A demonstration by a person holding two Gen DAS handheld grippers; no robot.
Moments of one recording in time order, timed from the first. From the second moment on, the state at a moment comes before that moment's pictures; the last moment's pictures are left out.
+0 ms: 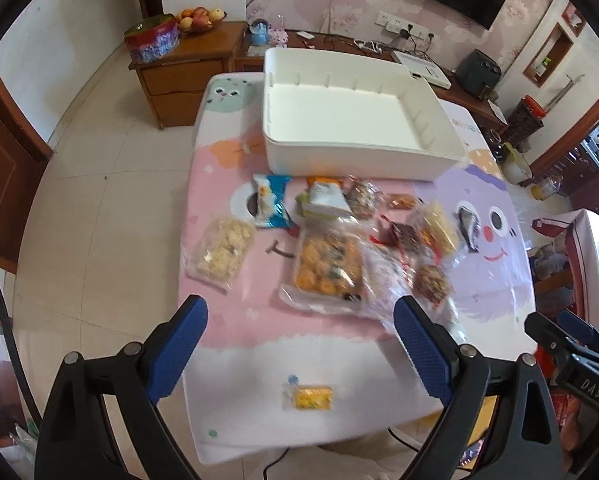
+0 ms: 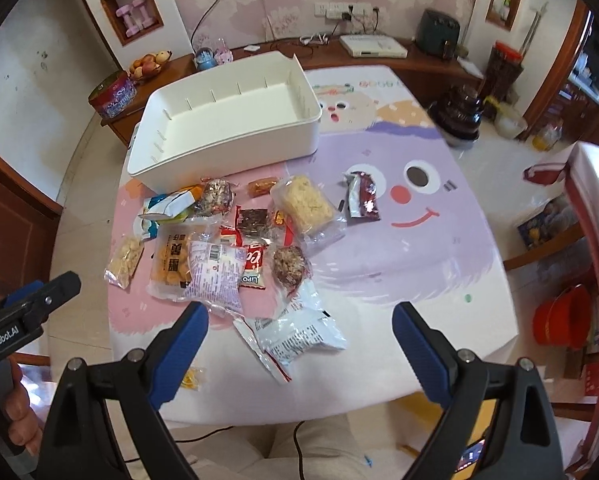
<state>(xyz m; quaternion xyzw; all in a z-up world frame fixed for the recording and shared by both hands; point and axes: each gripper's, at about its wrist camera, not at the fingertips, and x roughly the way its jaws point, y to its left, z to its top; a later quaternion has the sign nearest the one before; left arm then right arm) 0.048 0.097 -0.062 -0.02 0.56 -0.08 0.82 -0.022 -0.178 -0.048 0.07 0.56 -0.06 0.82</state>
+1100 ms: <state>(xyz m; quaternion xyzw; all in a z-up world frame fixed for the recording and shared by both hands) 0.156 0.144 -0.245 -0.03 0.64 -0.02 0.77 -0.007 -0.218 -0.196 0.26 0.69 -0.01 0.68</state>
